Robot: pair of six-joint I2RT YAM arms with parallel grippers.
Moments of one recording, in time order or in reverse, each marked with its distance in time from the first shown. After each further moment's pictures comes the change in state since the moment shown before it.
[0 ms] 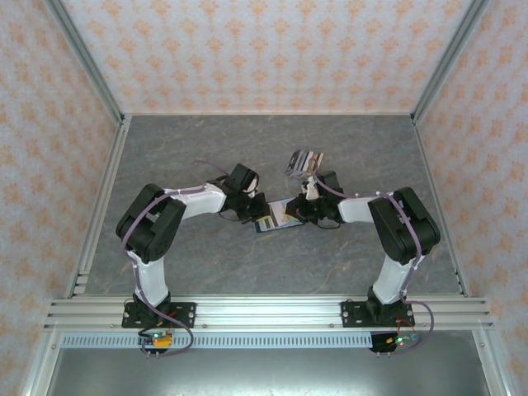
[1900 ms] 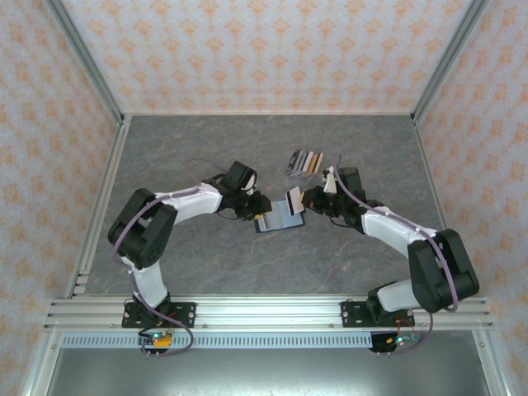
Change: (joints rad) left arm 0.001 -0.104 -0.011 -0.024 -0.025 -0.018; right arm -0.044 -0.414 -0.100 -0.108 0.201 -0.049
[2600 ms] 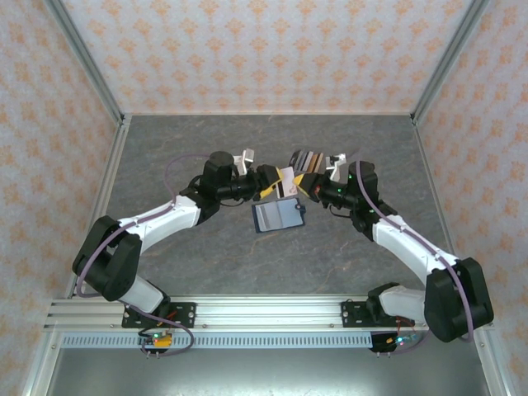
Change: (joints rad) left arm 0.002 -0.269 -0.157 0.562 0.146 -0.315; right arm 0.000 -0.178 -0.001 0.223 -0.211 0.417
